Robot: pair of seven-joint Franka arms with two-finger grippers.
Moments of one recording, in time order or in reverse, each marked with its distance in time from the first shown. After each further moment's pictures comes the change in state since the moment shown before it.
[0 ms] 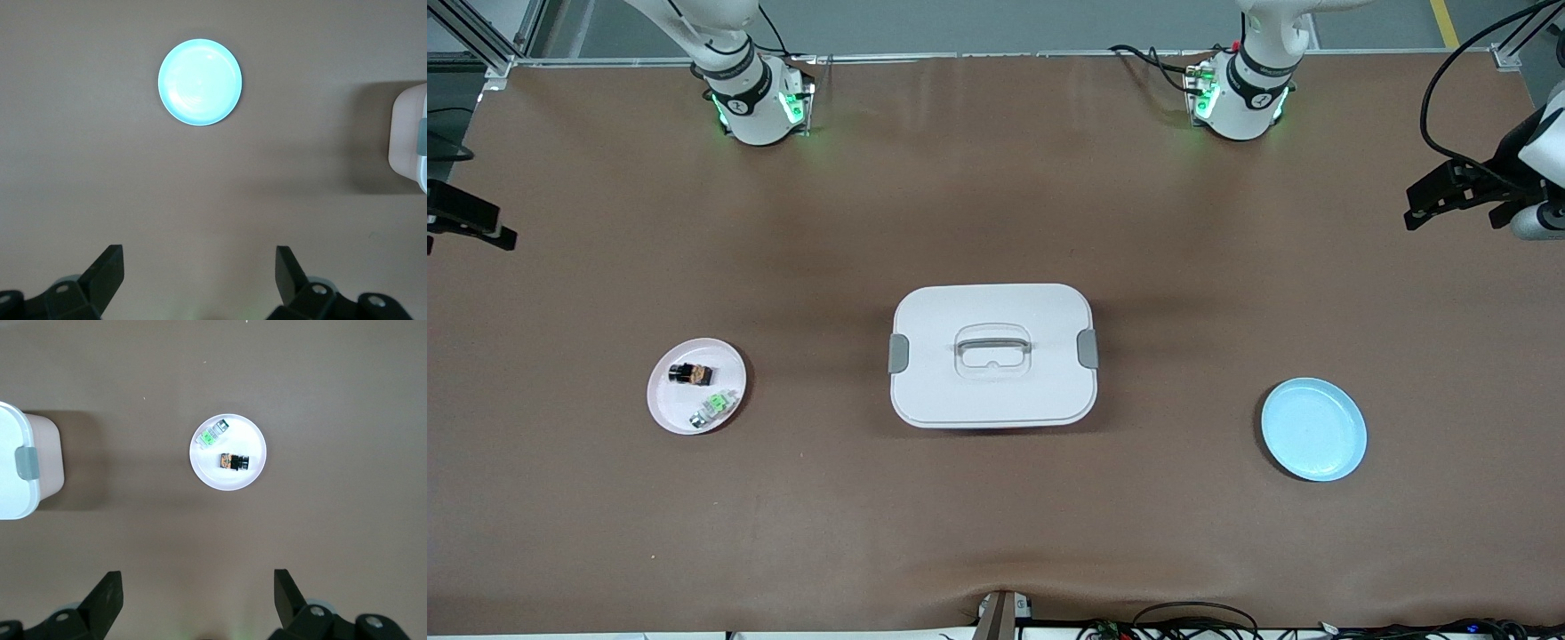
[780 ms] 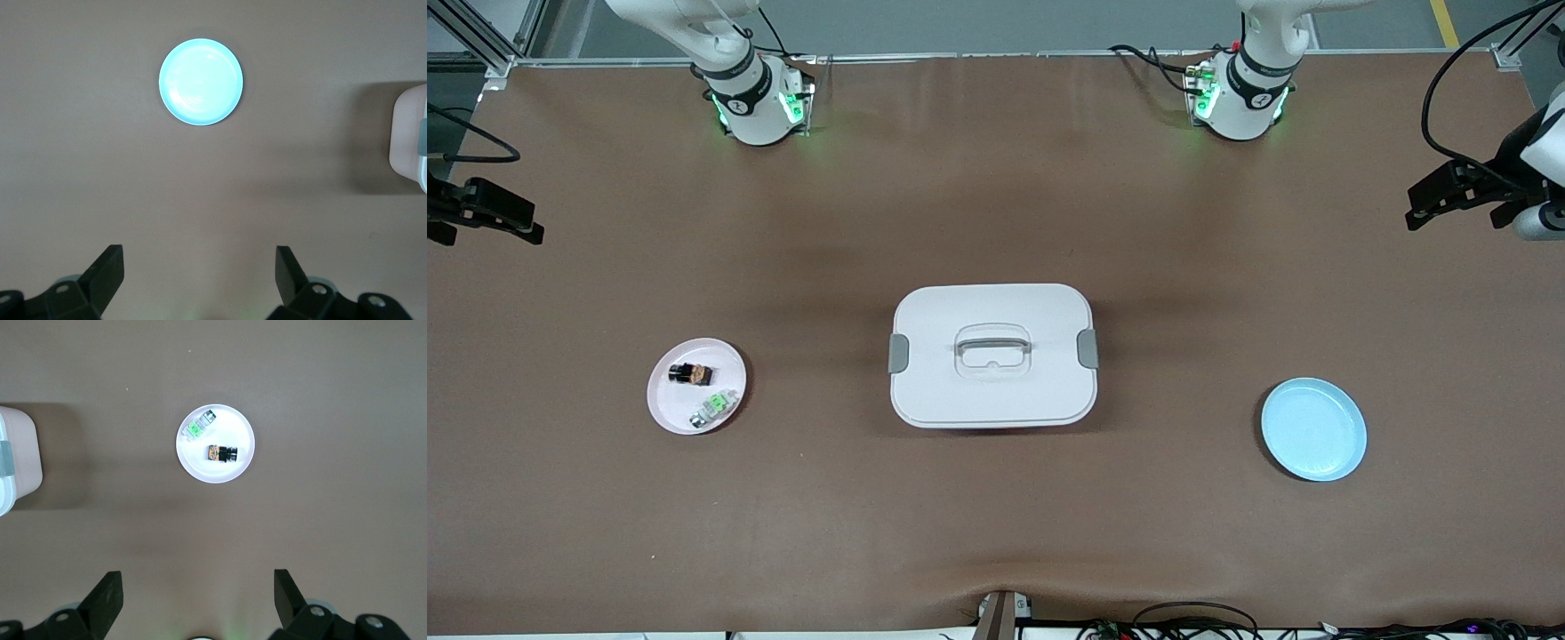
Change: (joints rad) left arm 0.003 0.000 0.000 -0.001 0.000 0.000 0.000; right arm 0.259 -0.111 -0.297 -0.188 0.010 0.088 -0.003
